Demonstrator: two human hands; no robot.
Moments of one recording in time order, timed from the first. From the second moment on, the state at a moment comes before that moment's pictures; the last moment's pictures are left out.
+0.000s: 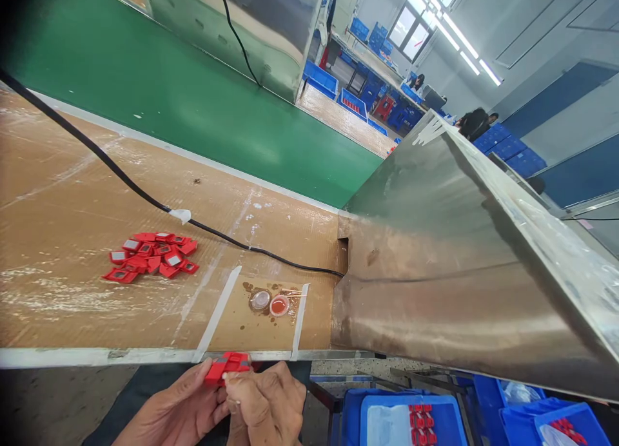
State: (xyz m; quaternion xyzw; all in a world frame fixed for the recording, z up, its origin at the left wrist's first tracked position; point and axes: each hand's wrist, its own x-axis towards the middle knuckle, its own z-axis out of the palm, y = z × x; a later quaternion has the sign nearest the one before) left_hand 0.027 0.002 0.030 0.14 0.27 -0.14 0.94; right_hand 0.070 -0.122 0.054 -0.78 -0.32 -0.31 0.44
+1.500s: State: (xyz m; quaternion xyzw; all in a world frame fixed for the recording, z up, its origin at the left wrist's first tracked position) left_hand 0.027 0.003 0.003 0.10 0.20 -0.17 0.96; right_hand 0.073 -0.119 0.046 -0.77 -0.32 -0.30 0.46
